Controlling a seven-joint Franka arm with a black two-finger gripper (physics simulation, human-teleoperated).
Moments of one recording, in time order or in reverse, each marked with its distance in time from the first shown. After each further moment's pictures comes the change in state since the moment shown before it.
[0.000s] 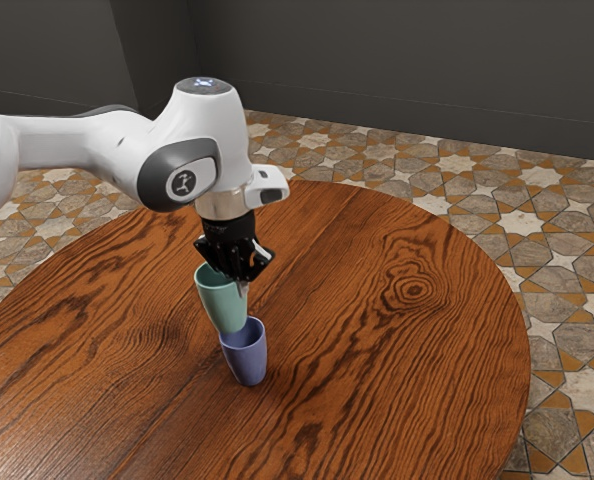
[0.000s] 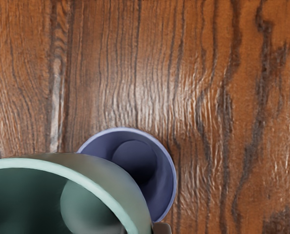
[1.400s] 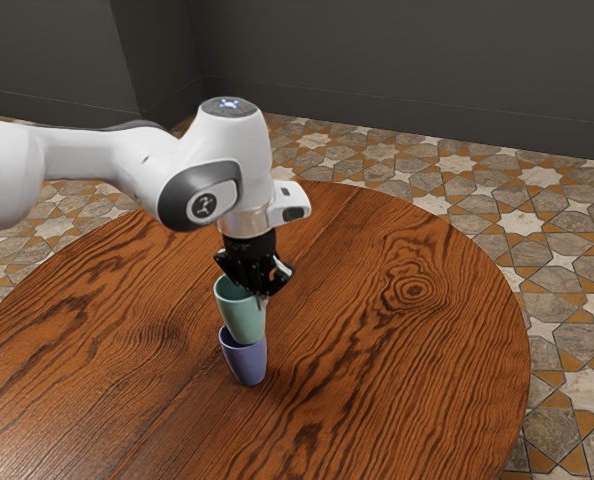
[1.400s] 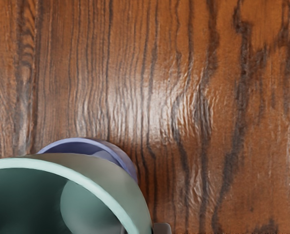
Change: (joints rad) arm -0.049 0.046 -0.008 -0.007 0.029 0.060 -0.051
